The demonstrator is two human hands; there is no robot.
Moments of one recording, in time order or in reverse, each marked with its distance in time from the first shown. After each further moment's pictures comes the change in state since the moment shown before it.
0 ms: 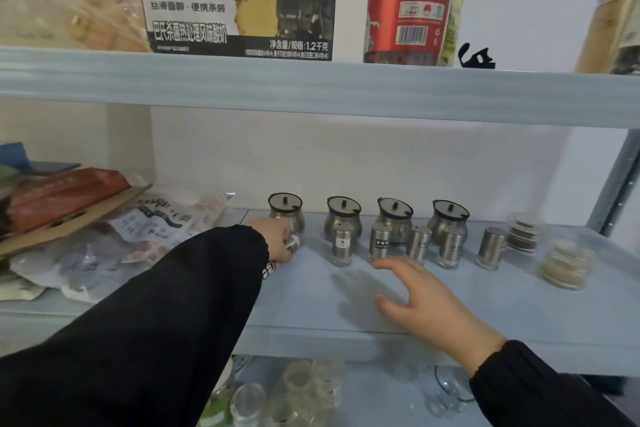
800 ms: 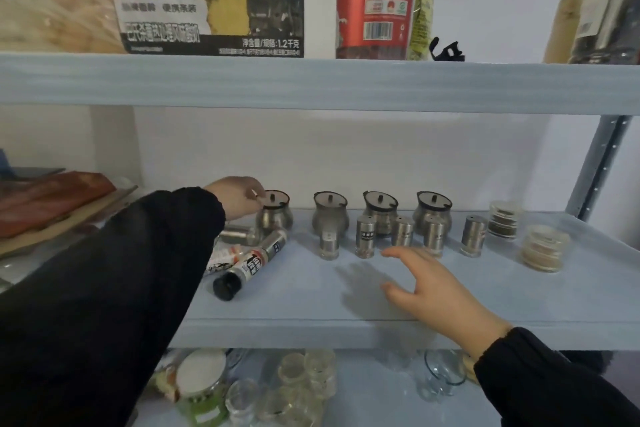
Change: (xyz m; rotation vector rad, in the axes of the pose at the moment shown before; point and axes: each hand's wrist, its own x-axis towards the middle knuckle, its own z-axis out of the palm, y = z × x) left_hand -0.016 -0.023 -0.076 -0.201 0.101 0.021; right_hand -0.018 0.013 -0.021 0.022 0.052 0.067
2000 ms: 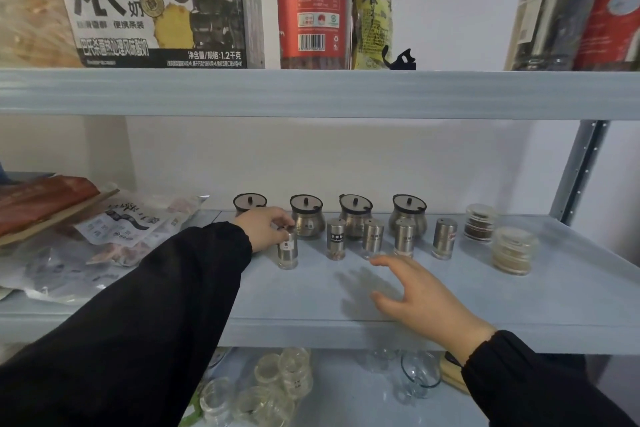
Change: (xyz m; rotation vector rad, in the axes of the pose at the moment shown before) left_hand -0.004 0.081 0.079 -0.208 0.036 0.009; right_hand -0.018 0.044 -0.027 0.026 -0.049 -0.025
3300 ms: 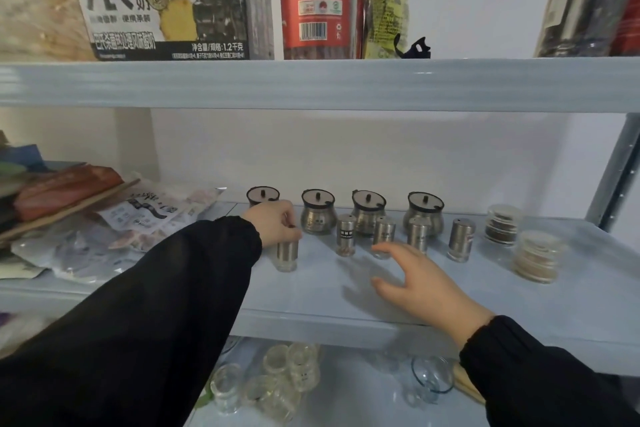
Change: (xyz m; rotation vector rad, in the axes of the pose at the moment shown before) left_hand -0.016 0.020 -0.004 0.068 0.027 -0.071; right_hand 0.028 0.012 0.000 -0.012 -0.013 -0.075
